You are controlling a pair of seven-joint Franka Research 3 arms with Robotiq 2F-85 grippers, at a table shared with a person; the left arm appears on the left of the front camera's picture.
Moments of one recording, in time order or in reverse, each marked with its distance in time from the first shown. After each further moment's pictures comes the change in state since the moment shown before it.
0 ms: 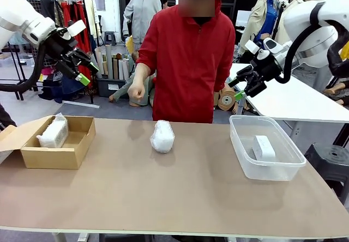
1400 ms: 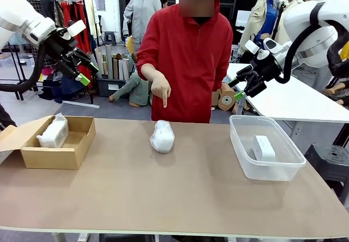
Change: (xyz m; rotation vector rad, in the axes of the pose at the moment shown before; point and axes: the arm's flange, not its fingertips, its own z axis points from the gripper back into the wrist) left arm 0.000 0.000 0.000 0.000 0.000 0.000; right arm 0.000 0.000 0.000 0.000 0.000 0.000
